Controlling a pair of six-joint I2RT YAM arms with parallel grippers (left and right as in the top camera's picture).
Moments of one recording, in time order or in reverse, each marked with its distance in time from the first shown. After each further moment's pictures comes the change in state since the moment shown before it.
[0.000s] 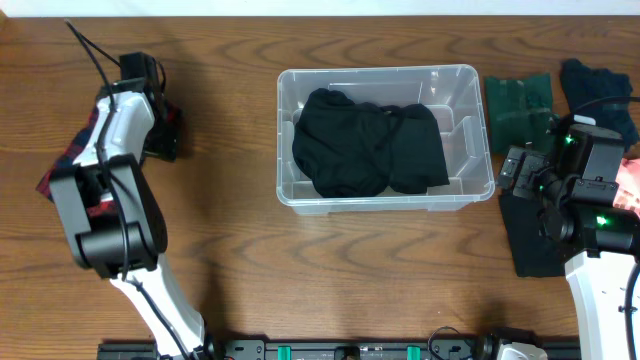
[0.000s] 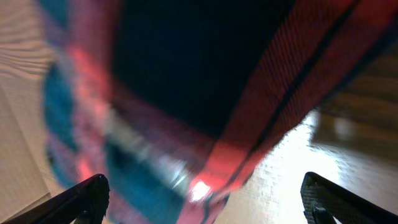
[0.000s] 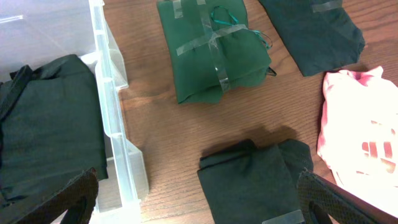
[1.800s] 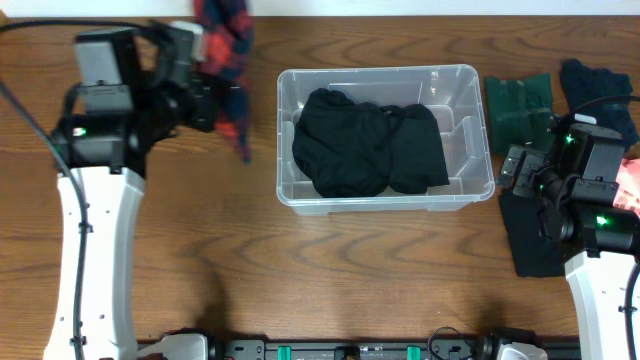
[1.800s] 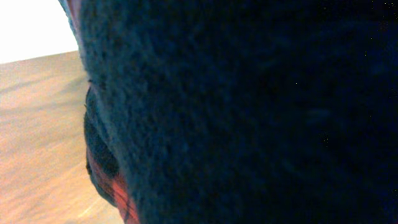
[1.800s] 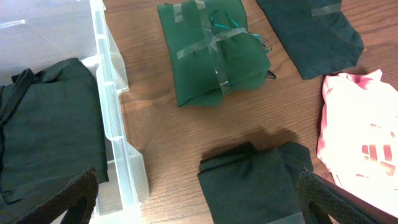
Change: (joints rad) left arm -0.204 -0.680 -0.015 0.006 1.016 -0.172; right arm 0.000 0.000 0.000 0.010 0.000 0.000
